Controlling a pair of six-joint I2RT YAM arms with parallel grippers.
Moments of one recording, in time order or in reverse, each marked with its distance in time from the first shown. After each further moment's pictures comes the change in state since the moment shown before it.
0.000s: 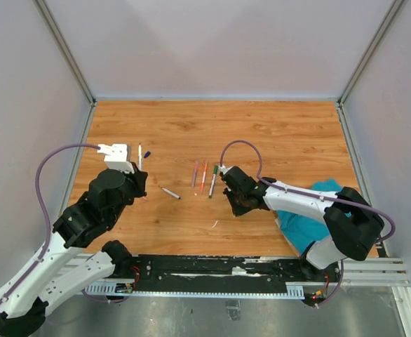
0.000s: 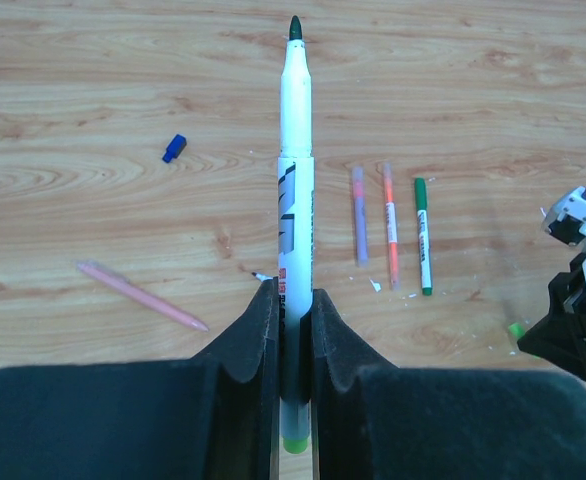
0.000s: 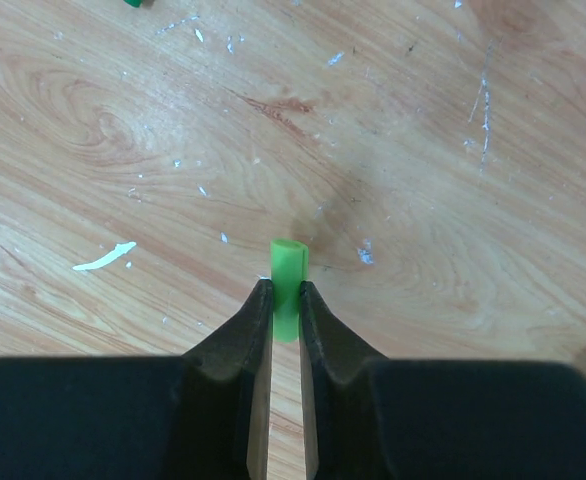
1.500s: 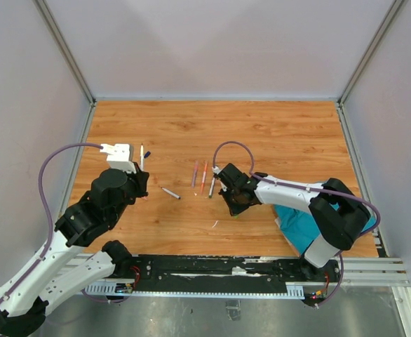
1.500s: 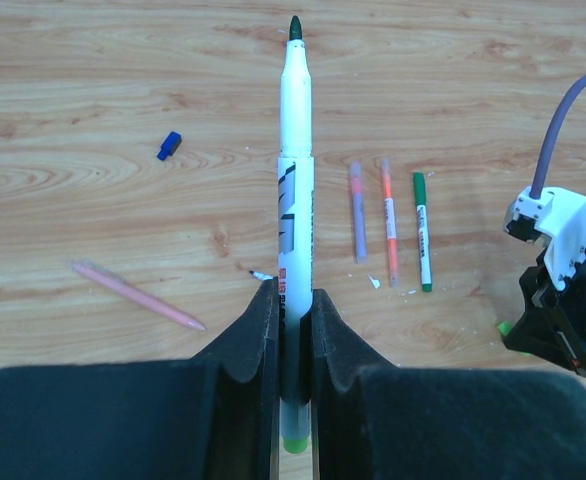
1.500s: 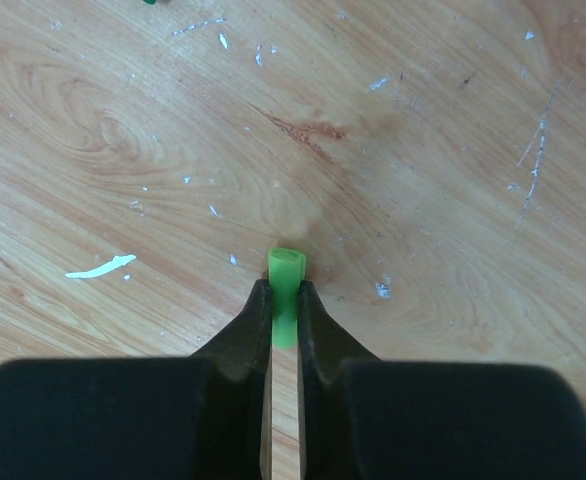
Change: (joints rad) left arm 0.000 0.014 -0.007 0.008 0.012 0.005; right arm -0.036 0.124 0.072 -0.029 -0.094 -0.099
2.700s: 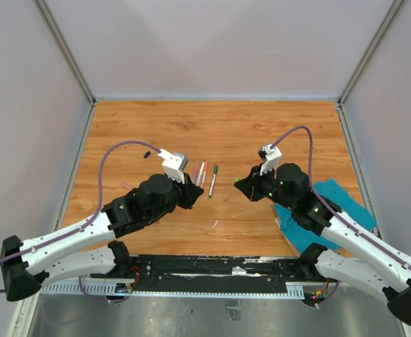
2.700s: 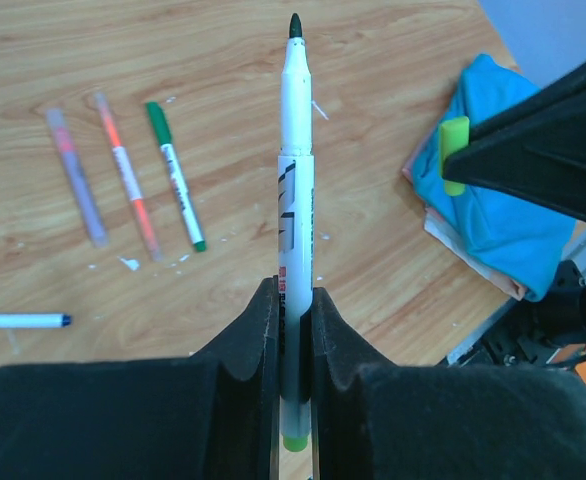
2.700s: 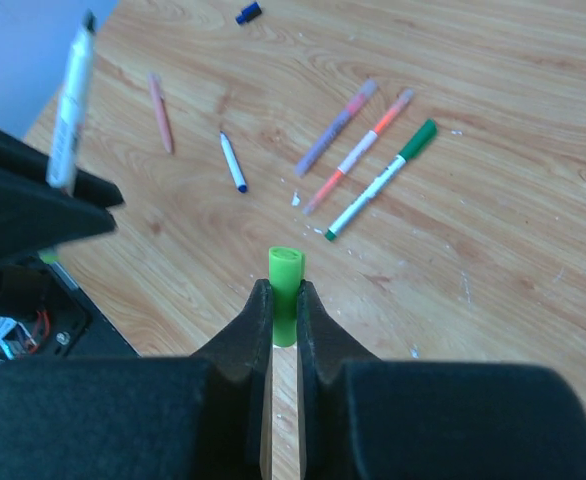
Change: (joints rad) left arm -0.266 0.252 -0.144 0.424 0.235 -0.140; right arm -0.079 -0.786 -0.227 0.292 -0.045 0.100
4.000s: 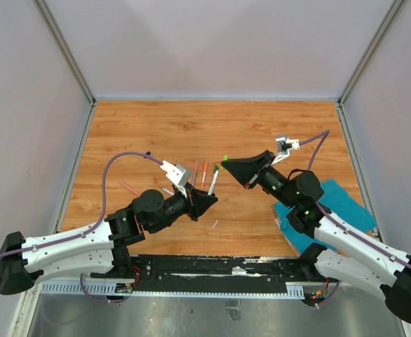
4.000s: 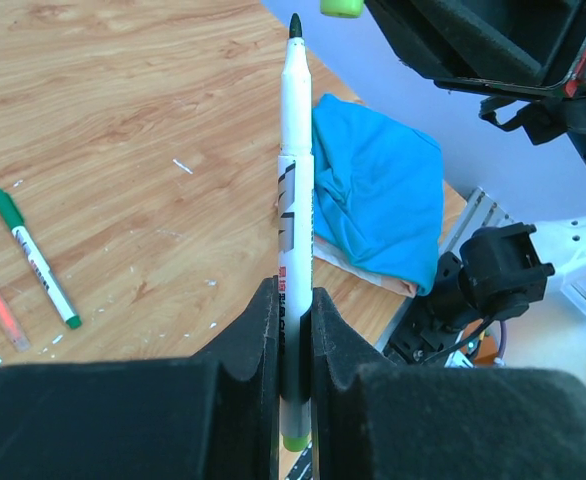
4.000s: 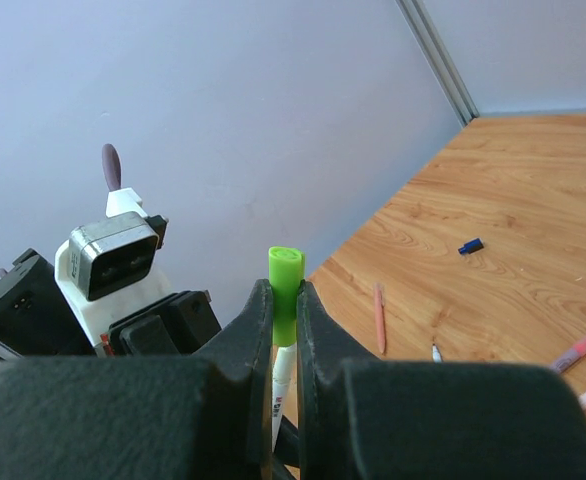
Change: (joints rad) left arm -0.164 -0.042 -0.157 0.393 0.053 0.042; right arm -0.007 0.030 -0.142 0.833 -0.154 0.334
